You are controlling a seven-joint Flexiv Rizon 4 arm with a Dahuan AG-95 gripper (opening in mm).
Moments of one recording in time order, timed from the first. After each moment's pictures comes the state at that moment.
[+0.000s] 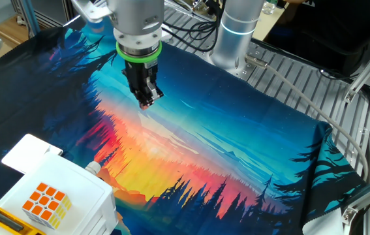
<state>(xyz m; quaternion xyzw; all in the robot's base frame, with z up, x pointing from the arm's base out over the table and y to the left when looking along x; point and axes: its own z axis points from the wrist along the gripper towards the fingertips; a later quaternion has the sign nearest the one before) 0.520 -0.046 0.179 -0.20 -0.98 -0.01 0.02</state>
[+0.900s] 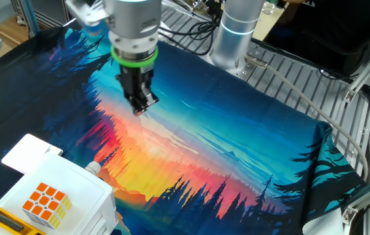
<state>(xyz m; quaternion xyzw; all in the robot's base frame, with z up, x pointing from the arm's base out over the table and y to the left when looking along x) 0.558 -0.049 0.181 -0.17 -0.98 -0.01 0.00</state>
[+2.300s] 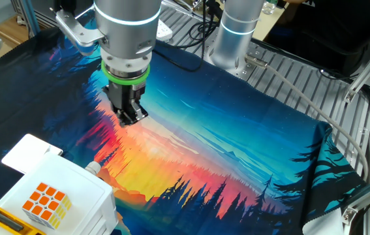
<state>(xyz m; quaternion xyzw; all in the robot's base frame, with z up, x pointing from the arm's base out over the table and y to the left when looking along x) 0.599 -0.061 0.174 -0.14 -0.99 0.04 -0.02</state>
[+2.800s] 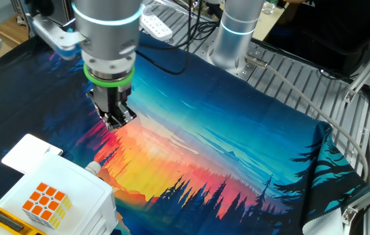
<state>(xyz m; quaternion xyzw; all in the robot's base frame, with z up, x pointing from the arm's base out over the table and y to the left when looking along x) 0.615 -0.069 0.175 -0.09 -1.00 0.00 -0.02</state>
